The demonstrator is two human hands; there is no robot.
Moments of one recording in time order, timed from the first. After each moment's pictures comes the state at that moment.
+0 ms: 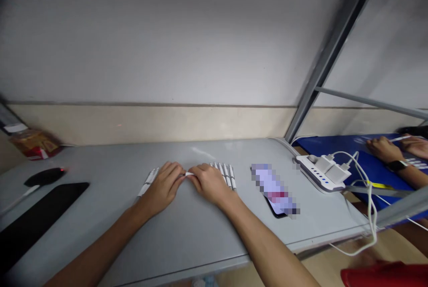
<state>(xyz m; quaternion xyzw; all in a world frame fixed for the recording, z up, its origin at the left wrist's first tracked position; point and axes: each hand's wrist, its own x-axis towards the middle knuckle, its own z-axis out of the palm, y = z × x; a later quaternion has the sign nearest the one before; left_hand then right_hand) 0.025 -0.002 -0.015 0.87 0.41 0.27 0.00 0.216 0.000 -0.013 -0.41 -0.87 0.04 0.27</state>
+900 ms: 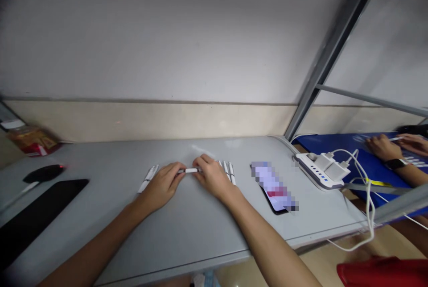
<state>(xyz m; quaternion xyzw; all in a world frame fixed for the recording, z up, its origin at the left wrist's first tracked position) 0.024 0.001 -0.019 0.85 0.44 0.27 0.06 0.225 0.007 -0.013 -0.41 -0.85 0.09 0.34</state>
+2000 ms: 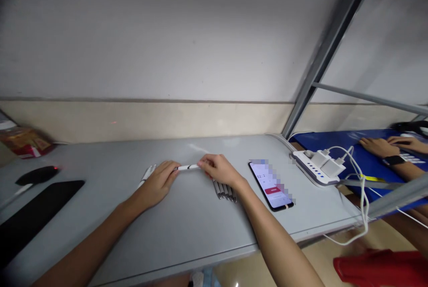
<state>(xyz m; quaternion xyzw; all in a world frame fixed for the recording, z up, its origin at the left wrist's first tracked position) 0.011 0.009 -0.022 0.86 0.43 0.27 0.08 0.254 0.017 -0.003 -0.42 -0.78 0.33 0.32</state>
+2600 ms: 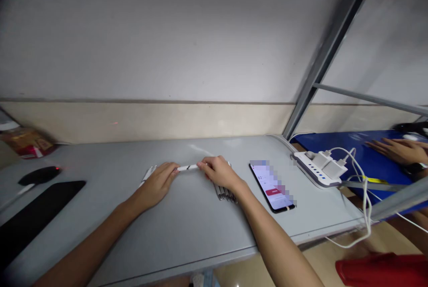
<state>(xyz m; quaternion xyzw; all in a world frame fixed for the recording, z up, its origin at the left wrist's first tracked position) 0.010 0.008 -0.021 0.85 0.44 0.26 0.09 0.250 0.013 -0.002 -0.43 -0.80 0.28 0.31</state>
